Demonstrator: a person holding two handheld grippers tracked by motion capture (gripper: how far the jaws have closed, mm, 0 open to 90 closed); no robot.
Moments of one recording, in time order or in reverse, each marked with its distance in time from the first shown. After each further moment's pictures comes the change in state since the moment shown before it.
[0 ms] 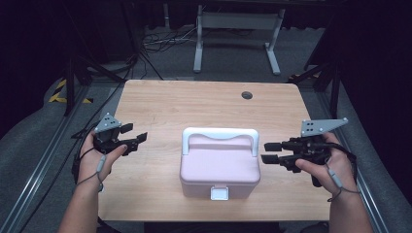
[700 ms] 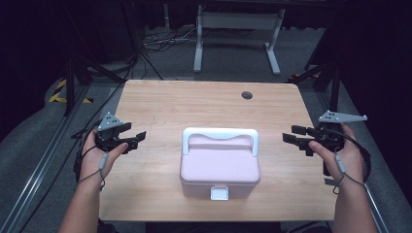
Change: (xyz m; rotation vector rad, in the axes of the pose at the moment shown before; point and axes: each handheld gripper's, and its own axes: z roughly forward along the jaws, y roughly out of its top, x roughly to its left) left arm 0.009 -0.001 0.012 0.026 0.042 0.007; right arm -0.067 -0.032 -0.027 -0.027 -0.397 0.160
